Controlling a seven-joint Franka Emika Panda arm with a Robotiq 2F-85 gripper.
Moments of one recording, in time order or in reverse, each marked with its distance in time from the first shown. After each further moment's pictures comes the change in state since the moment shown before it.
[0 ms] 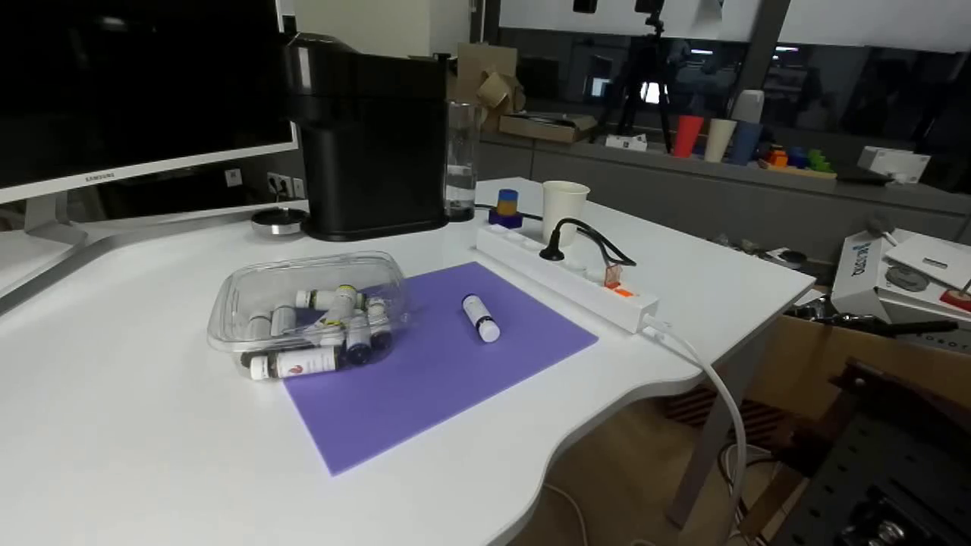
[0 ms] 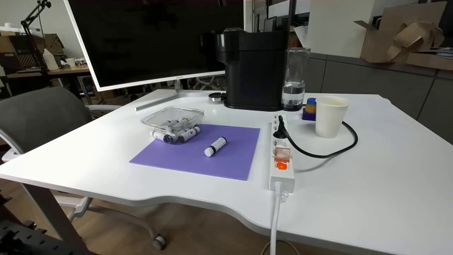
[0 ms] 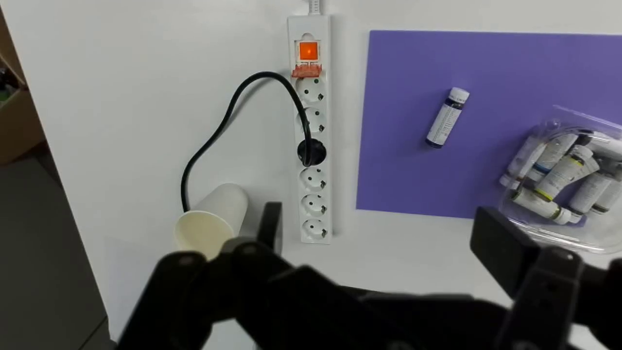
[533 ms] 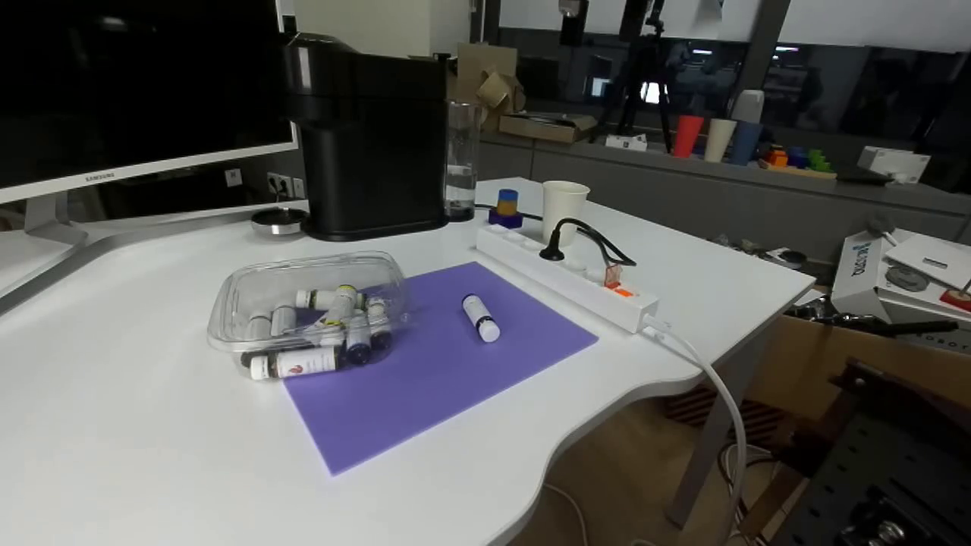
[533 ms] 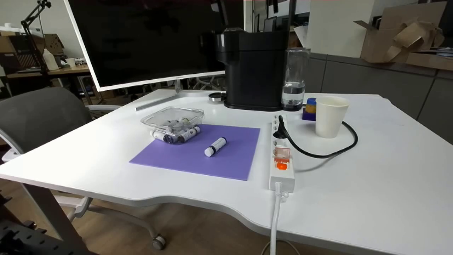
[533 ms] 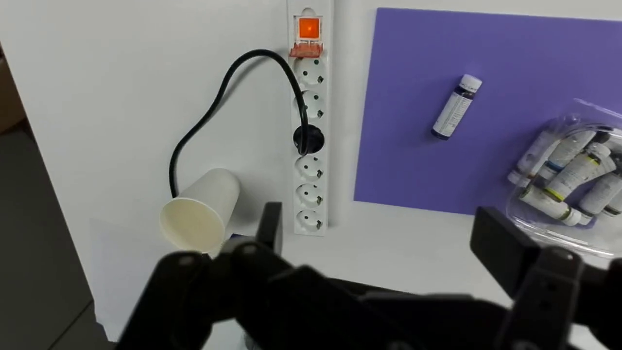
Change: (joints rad) arm -0.001 0.045 -0.005 -0.060 0.000 0.153 -0.030
